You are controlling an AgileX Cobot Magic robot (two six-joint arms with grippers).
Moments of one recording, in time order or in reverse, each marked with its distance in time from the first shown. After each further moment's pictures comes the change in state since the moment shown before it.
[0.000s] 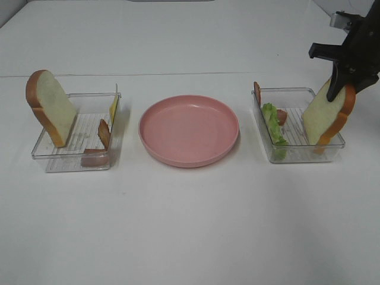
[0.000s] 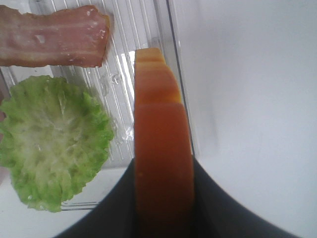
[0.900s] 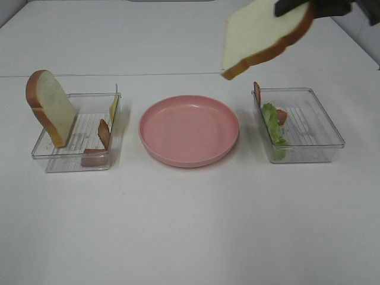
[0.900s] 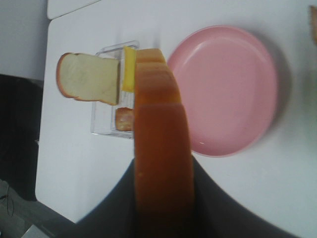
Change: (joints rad) left arm 0.000 0.000 0.000 0.000 0.000 0.000; right arm 0.177 -0.508 0.354 0.553 -0.245 -0.174
